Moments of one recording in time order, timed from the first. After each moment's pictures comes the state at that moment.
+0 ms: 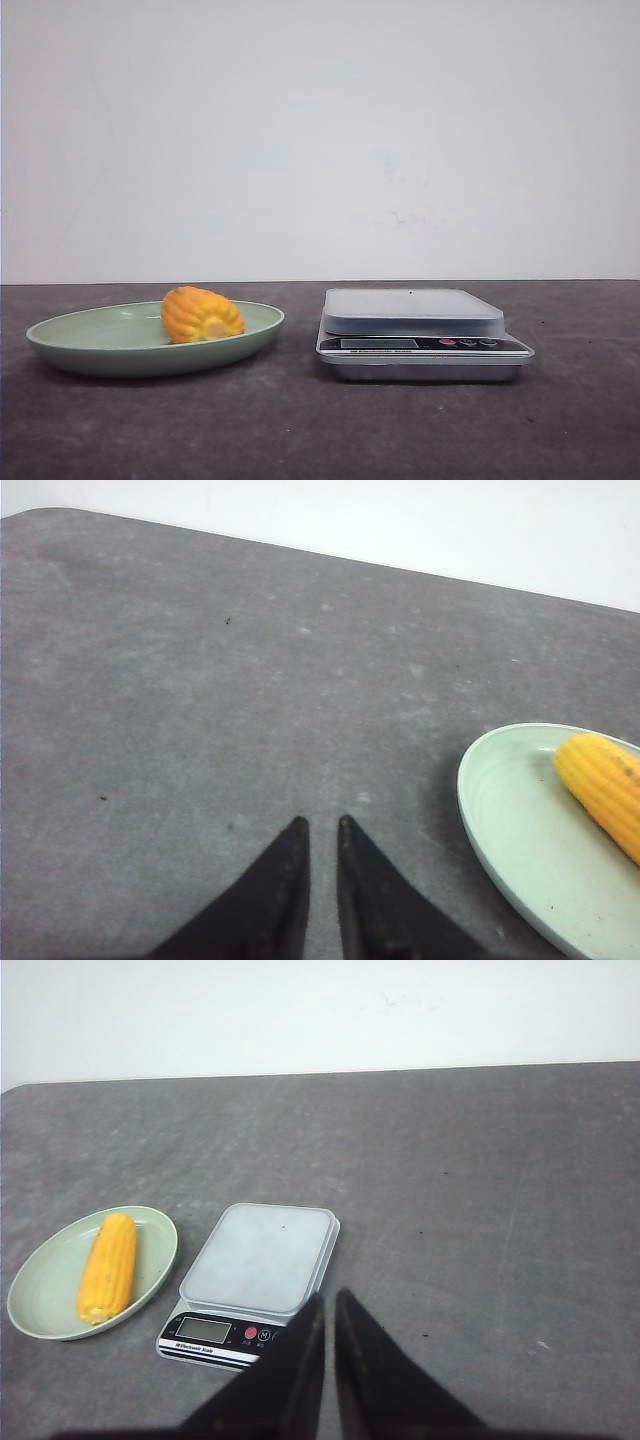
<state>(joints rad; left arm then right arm) -0.05 0.01 0.06 -0.27 -0.11 -0.18 0.53 0.30 0.97 -0.98 0.18 0.29</state>
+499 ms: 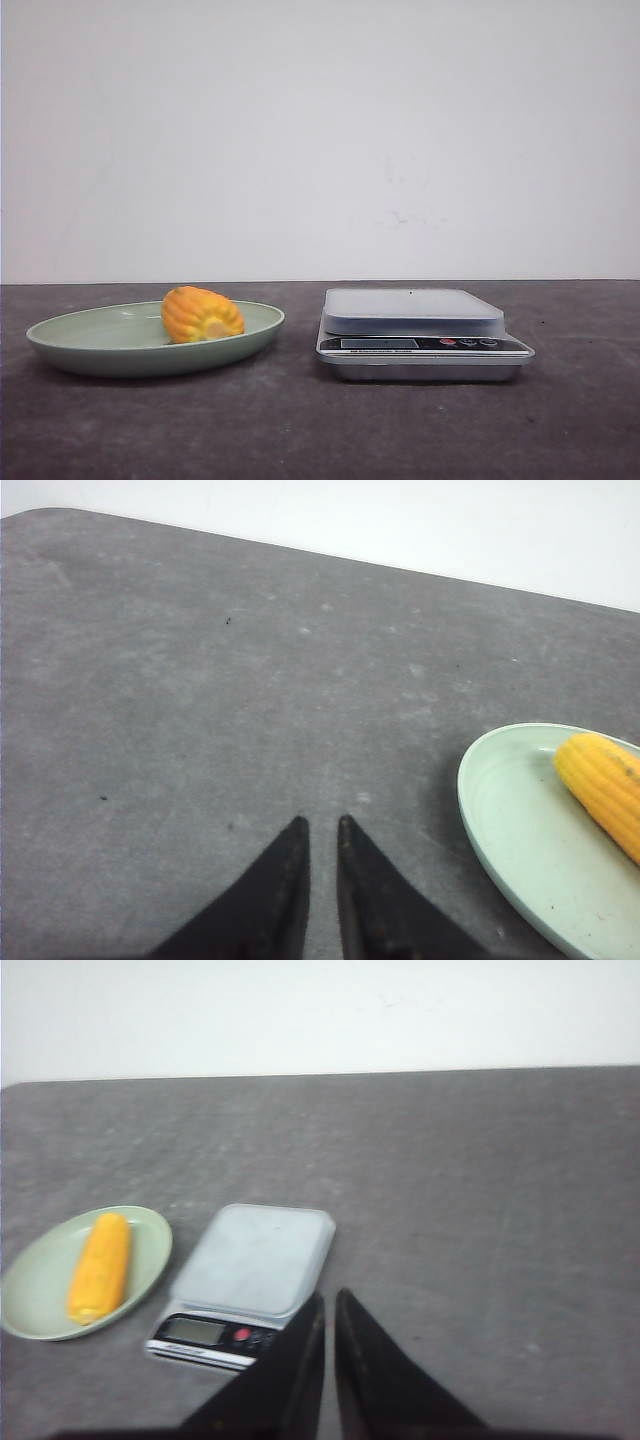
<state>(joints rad) -0.05 0.01 0.06 -0.27 -0.11 -0.18 0.52 0.30 0.97 -0.97 0.23 0.25</state>
